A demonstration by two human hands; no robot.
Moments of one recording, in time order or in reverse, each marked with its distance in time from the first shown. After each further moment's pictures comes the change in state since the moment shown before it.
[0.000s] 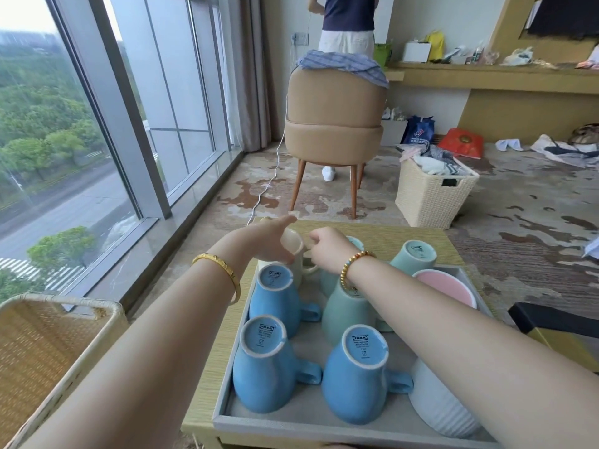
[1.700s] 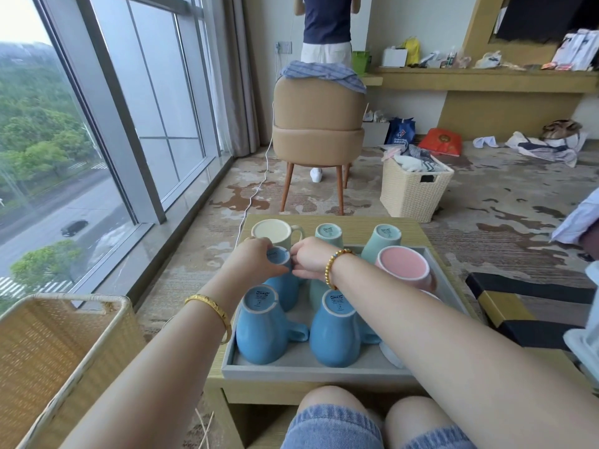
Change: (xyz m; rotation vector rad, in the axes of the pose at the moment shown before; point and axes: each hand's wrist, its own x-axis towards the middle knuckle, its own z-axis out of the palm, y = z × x) left_hand -0.081 0.015 0.038 -0.089 0.274 -0.098; right_hand -0.050 -0.001 0.017 0.417 -0.075 0.147
